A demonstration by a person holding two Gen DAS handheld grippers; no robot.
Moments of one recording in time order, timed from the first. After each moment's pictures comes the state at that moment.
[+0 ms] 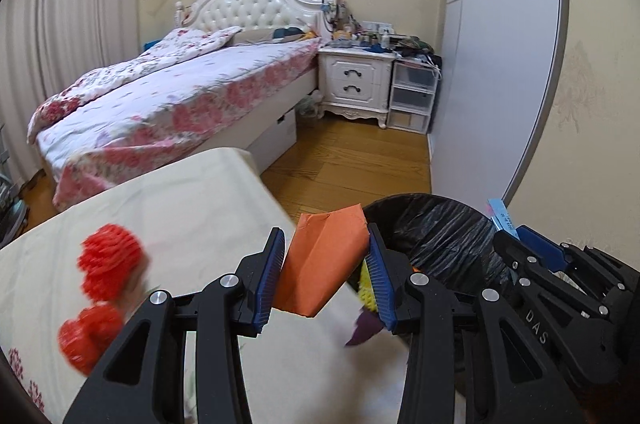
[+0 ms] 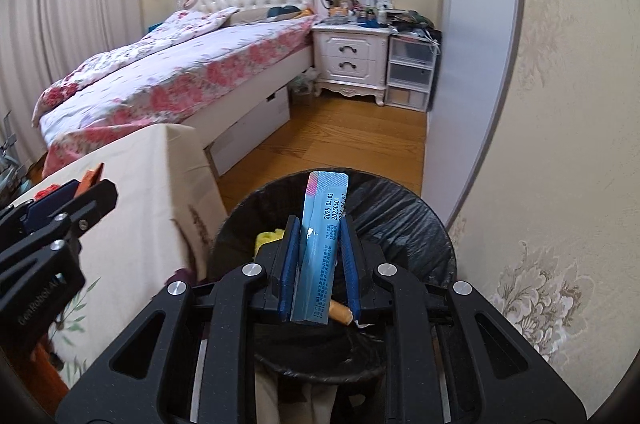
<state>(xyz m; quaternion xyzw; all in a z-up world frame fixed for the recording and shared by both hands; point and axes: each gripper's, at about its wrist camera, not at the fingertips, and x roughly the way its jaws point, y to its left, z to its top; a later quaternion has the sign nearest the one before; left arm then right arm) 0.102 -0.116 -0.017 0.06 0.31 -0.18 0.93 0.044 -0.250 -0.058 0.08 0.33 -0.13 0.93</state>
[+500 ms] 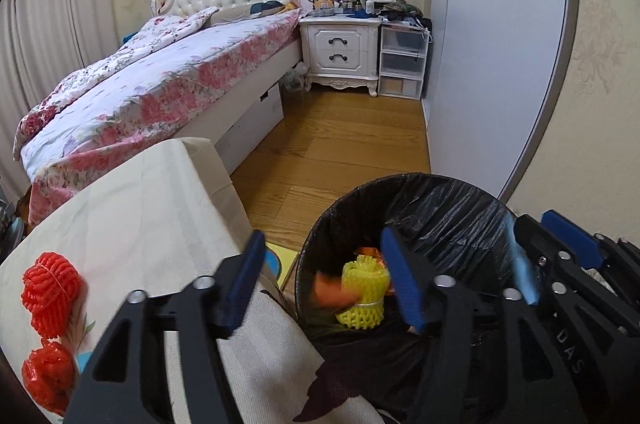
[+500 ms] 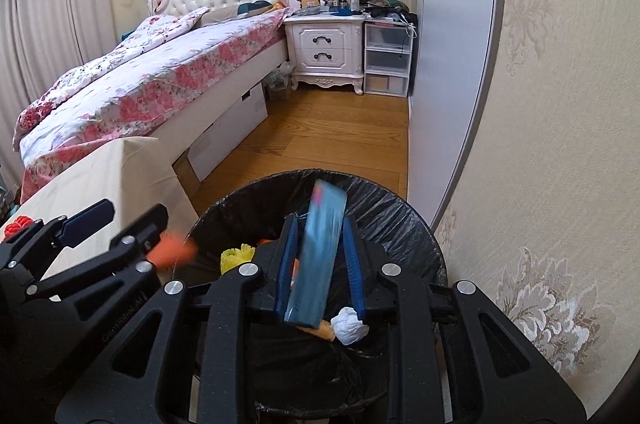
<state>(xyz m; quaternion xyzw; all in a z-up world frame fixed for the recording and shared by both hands) 0.147 -0.164 -0.053 0.10 0.35 -0.18 0.91 0.065 -0.274 -0.072 0.10 0.33 -0.16 0.92</state>
